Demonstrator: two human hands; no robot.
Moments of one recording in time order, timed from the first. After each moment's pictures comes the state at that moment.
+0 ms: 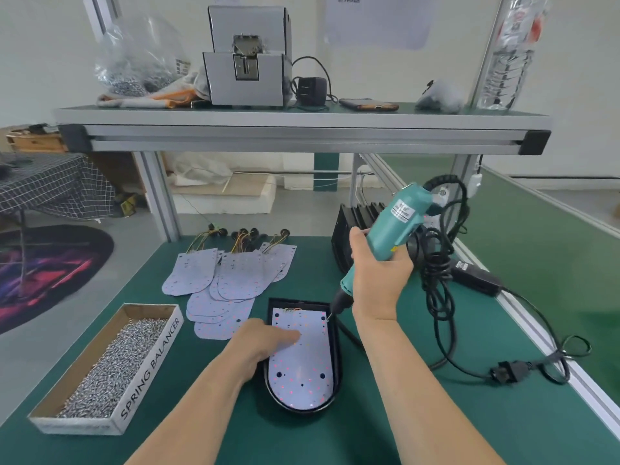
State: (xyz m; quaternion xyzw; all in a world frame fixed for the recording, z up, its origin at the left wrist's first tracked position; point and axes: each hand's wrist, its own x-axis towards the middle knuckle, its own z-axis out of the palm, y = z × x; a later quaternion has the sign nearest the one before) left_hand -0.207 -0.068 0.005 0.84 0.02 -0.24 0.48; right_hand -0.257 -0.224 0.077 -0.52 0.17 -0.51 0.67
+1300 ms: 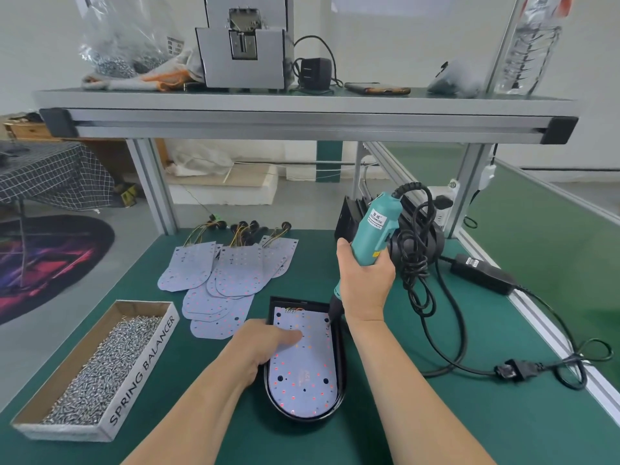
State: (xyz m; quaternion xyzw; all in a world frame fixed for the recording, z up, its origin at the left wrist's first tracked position) left_hand -0.198 -0.068 -0.010 0.79 0.02 -0.28 0.55; right_hand -0.219 -0.233 0.032 -0.59 0.21 -0.48 0.61
